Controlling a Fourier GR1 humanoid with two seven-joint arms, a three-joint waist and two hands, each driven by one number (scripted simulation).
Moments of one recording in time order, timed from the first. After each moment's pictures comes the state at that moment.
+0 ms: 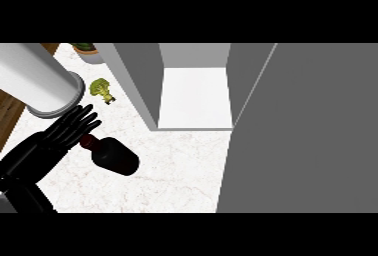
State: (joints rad) left arm -0.05 0.32 0.13 -1.62 0.53 -0.72 0.12; right arm -0.58 -0.23 0.03 -2.49 -0.08 -0.14 1.01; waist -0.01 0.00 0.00
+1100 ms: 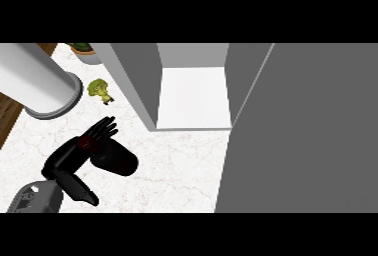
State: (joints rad) left arm -0.19 0.28 0.12 -1.01 0.05 -0.76 -0.38; right arm -0.63 -0.24 0.03 -2.49 -0.08 -0.15 1.02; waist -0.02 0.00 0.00
